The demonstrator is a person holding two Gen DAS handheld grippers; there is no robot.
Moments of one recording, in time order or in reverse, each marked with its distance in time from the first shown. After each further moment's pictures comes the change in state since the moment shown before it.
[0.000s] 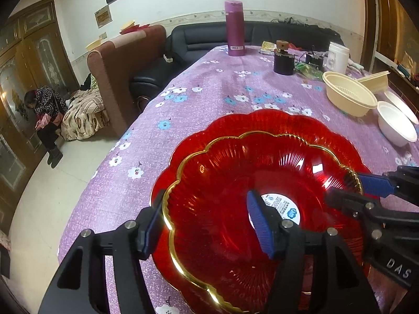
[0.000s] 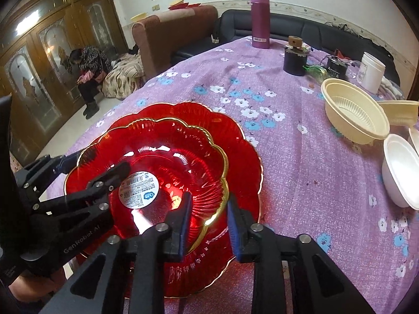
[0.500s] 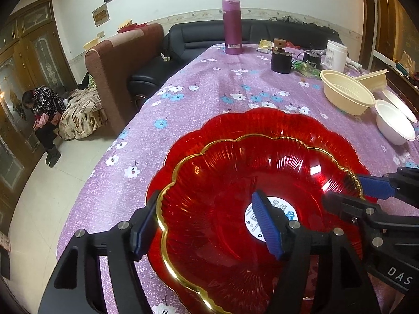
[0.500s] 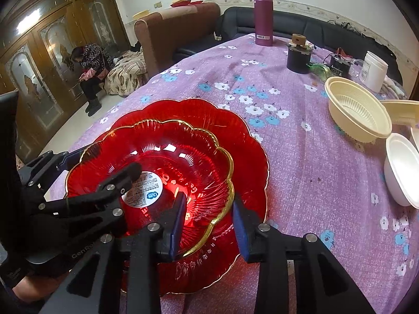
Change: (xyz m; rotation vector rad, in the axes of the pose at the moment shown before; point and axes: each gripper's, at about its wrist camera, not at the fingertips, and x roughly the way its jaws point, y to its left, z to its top) left arm 0.001 -0.004 0.000 0.003 0.011 -0.011; right arm -0.002 0.000 0.000 0.007 0.013 0.016
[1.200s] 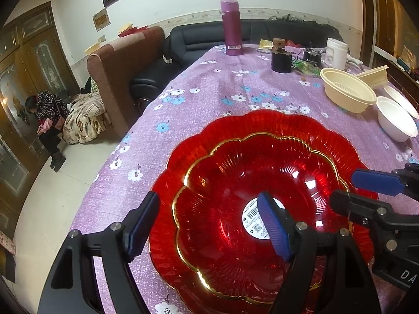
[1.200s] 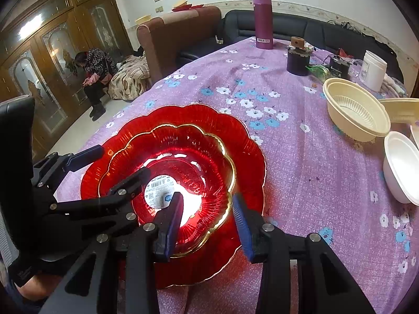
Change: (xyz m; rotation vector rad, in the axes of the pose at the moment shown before) left arm -0.003 -0.002 0.001 0.022 -0.011 0.031; right arm -0.012 0.000 -0.005 0.013 -0.028 0.022
